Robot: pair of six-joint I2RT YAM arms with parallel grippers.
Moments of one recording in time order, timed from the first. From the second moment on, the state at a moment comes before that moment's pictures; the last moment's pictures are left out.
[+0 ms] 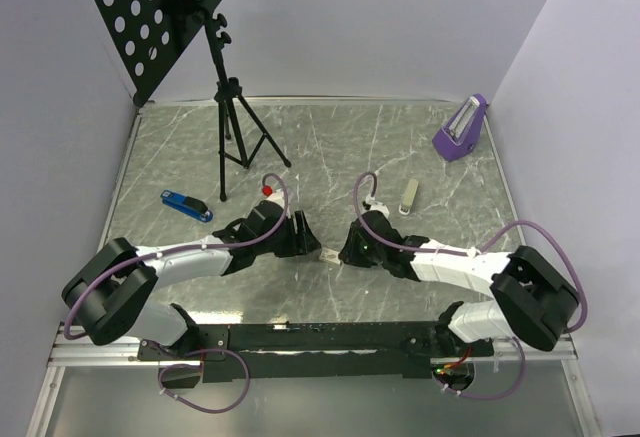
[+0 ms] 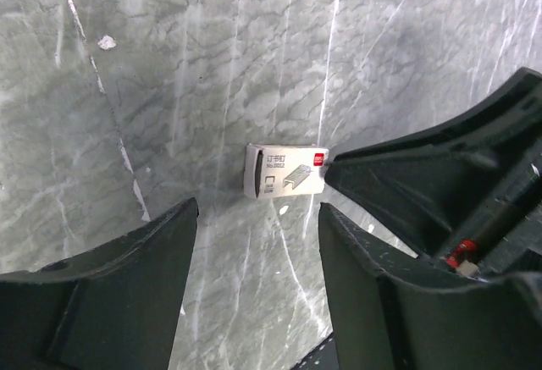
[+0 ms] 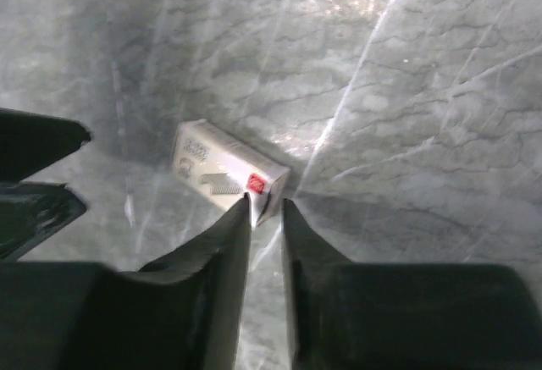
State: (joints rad) left arm -0.79 1.39 0.59 0.16 0.08 -0.83; right arm 0.79 1.33 0.53 -0.04 0.09 0.87
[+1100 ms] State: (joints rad) left arm -0.79 1.32 0.54 0.18 0.03 -0.88; right arm 0.79 1.37 0.48 0.08 0.08 1.09
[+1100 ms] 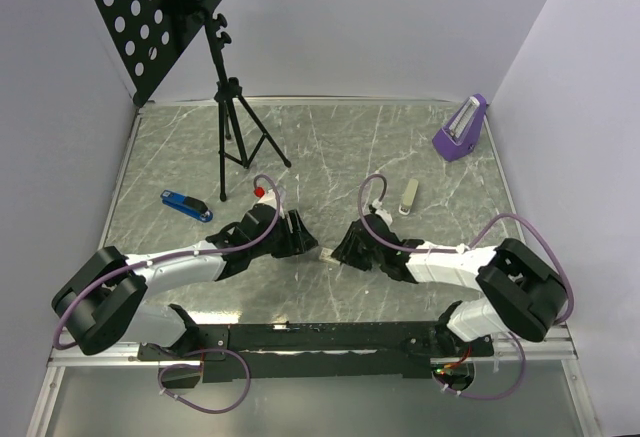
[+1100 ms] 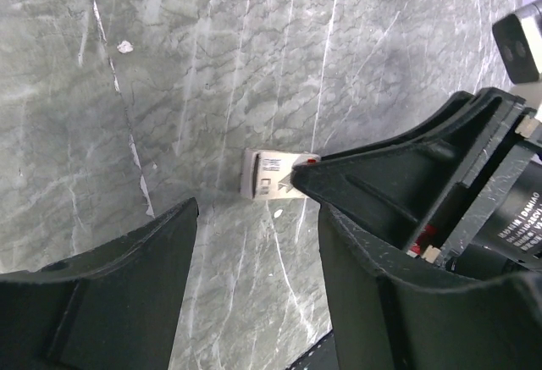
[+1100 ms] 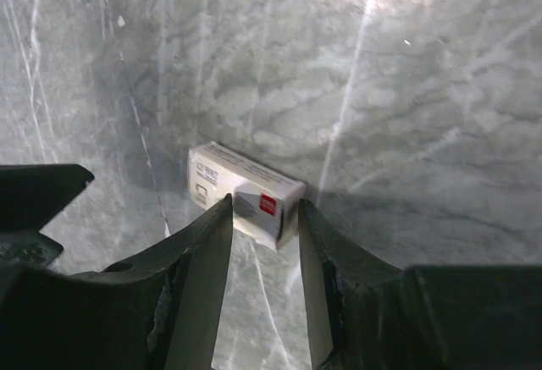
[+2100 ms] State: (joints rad) left arm -0.81 1.46 0.60 0.14 0.05 -0.87; right arm 0.79 1.41 0.62 -0.11 0.12 0.86
